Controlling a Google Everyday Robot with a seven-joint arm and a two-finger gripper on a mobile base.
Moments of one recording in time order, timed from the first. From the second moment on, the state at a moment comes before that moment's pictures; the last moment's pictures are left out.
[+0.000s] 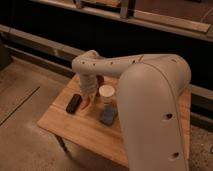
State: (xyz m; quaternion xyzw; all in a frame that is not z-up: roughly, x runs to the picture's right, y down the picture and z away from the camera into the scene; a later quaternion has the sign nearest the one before) arm -0.094 0.032 0.791 -0.21 0.24 0.76 0.57
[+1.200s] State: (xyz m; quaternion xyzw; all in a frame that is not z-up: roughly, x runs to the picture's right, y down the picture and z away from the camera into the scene) arm -0.188 -0.122 0.710 -0.18 0.17 0.67 0.70
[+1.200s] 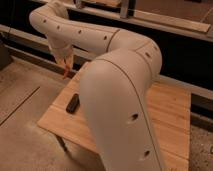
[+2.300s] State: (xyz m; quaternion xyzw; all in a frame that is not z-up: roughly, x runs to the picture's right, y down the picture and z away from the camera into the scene) arm -0.315 -0.064 0.689 -0.22 0.14 0.58 0.77
